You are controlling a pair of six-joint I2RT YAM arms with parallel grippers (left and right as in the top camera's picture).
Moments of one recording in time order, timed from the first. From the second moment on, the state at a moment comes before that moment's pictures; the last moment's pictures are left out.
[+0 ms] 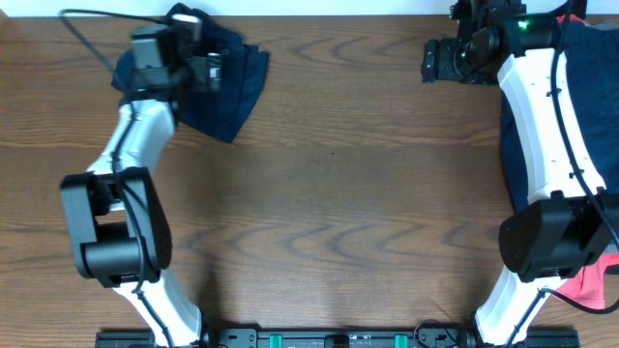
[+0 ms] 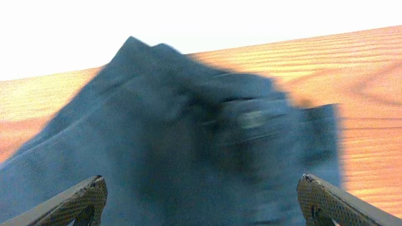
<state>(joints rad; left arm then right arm) 0.11 1.97 1.39 -0.06 0.14 0.17 0.10 1.98 2.00 -1.13 -0.06 0.15</state>
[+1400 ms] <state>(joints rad) 0.25 2.16 1.44 -0.30 0.00 -0.41 0.14 1.98 2.00 -1.06 -0.06 0.15</state>
